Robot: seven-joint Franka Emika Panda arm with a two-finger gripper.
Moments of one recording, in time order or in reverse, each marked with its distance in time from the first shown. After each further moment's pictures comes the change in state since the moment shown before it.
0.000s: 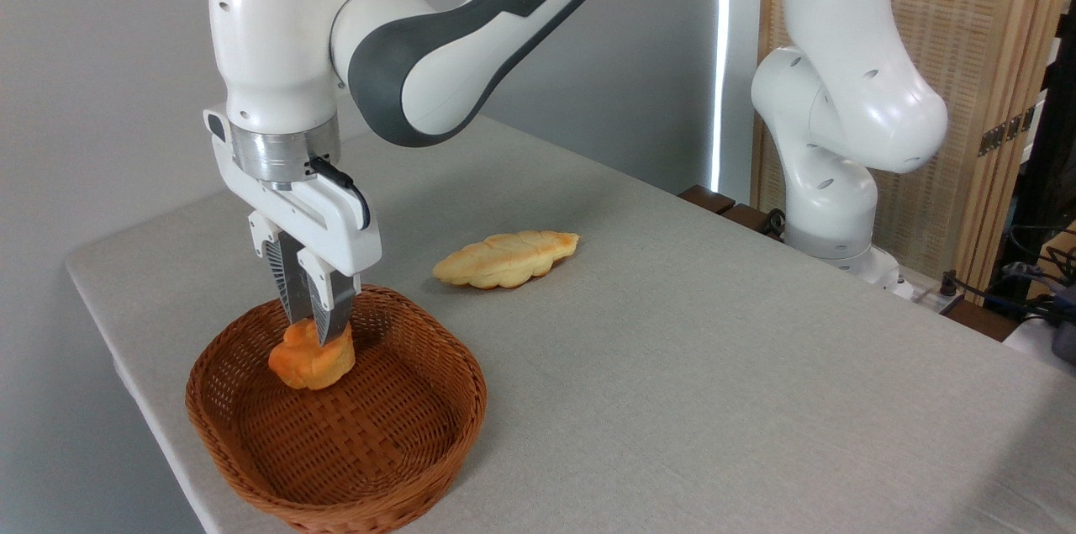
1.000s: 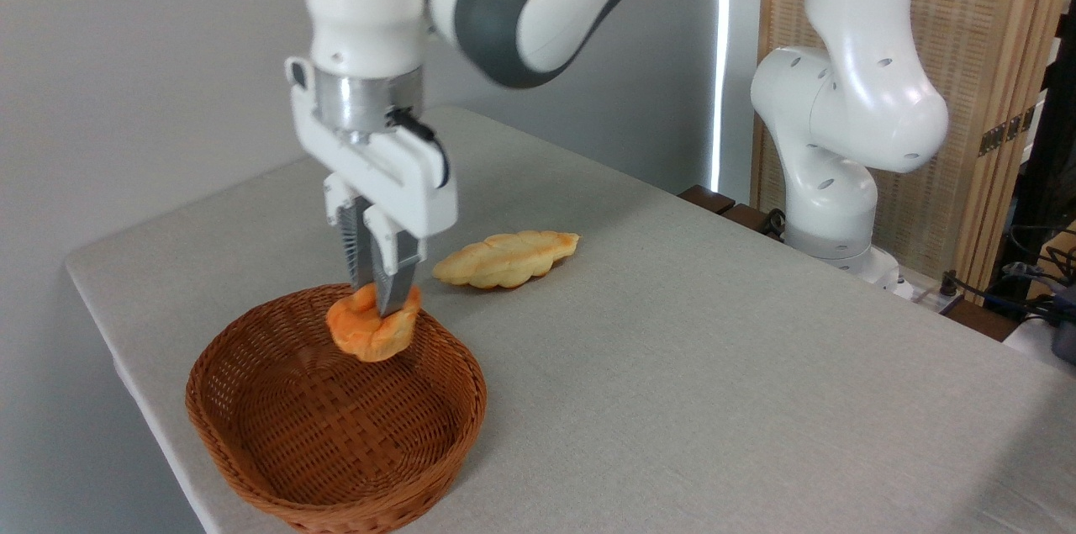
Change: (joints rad) arm 0.010 -0.222 0.061 -0.205 -0.002 0.000 0.146
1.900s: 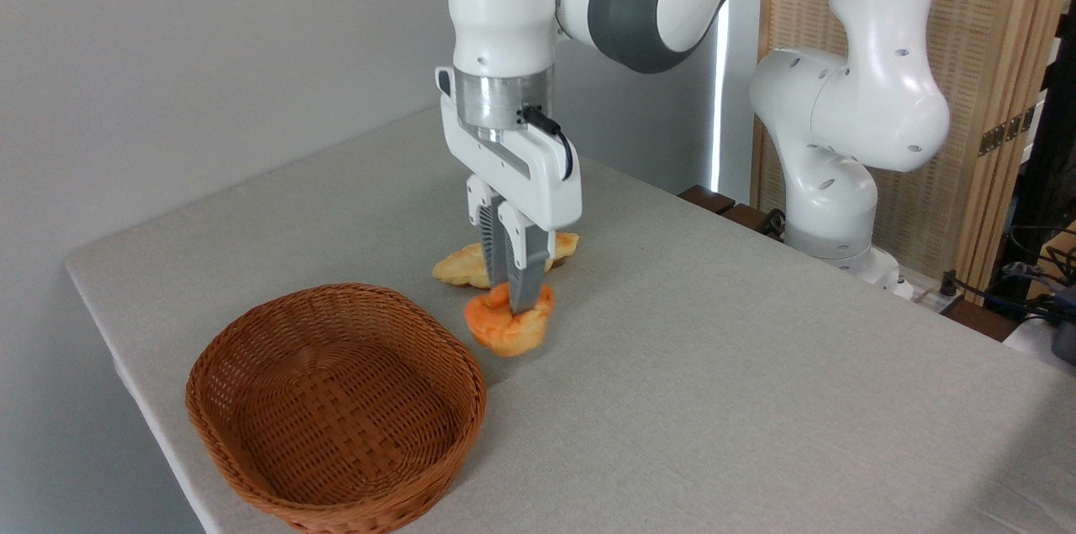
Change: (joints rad) arm 0.038 -0.334 0.014 -0.406 0.103 0.031 0.225
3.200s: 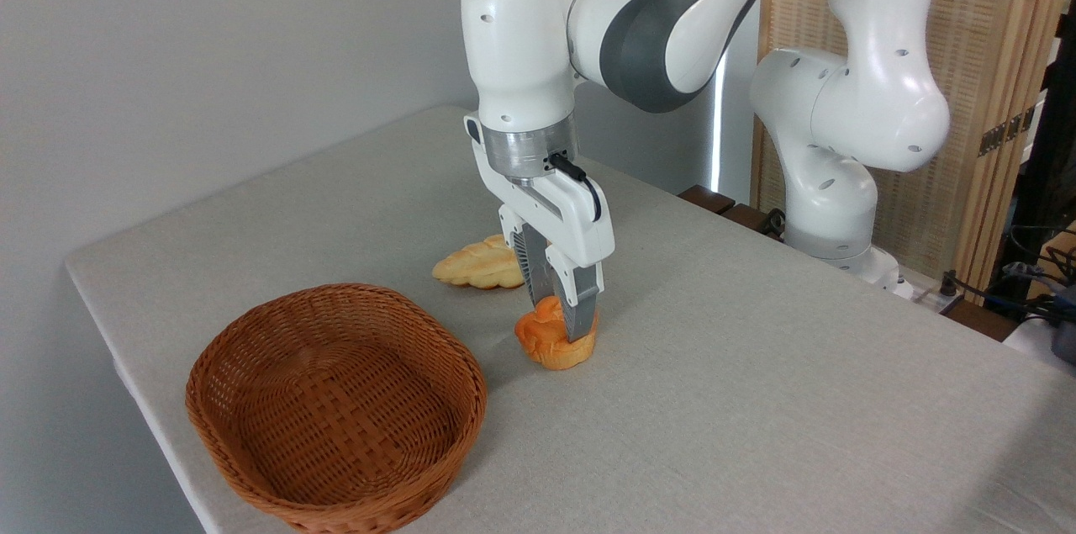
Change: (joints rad) arm 0.000 0.007 -0.001 -0.103 0.022 -0.038 0.000
